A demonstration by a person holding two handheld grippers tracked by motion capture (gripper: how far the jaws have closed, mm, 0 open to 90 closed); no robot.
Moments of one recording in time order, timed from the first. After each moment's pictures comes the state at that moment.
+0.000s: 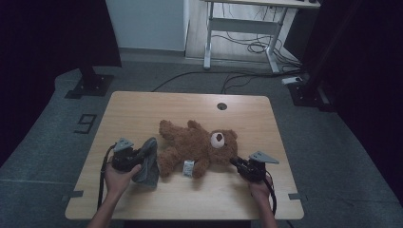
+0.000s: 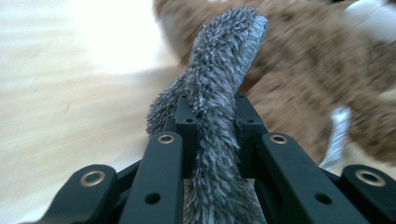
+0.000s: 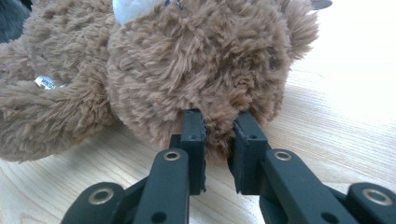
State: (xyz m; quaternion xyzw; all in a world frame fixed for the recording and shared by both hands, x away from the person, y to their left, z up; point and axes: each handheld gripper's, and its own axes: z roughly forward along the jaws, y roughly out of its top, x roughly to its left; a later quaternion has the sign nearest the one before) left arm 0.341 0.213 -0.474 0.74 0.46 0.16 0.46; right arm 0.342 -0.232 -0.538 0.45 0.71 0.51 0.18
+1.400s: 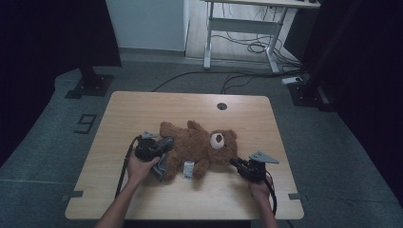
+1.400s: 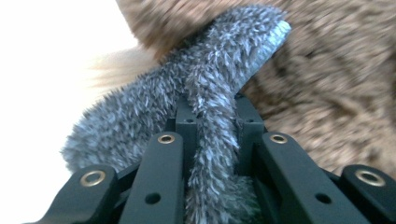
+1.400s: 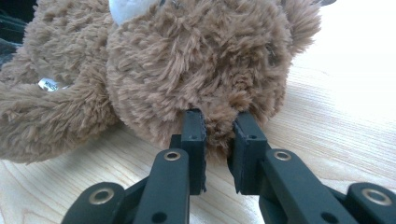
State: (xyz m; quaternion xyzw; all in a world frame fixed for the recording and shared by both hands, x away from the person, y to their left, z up) left arm 0.395 0.175 -0.509 0.77 0.50 0.12 0.38; right arm 0.343 -0.233 -0.540 0.45 0.72 0.51 0.17
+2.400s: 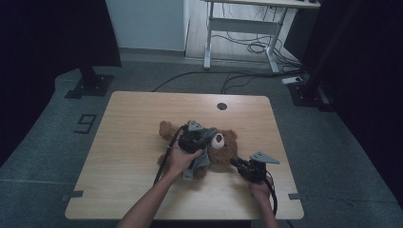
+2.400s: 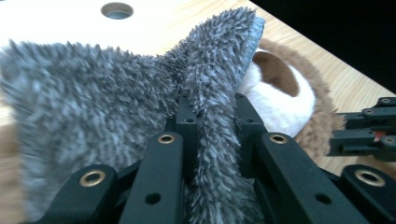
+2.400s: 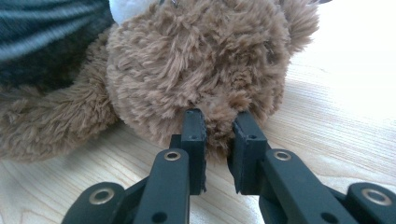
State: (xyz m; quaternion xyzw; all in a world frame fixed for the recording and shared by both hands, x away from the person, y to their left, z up) left arm 0.409 0.037 -0.462 0.80 0.39 0.13 0.43; right arm 0.343 -0.235 -0.542 0.45 0.72 0.51 0.17
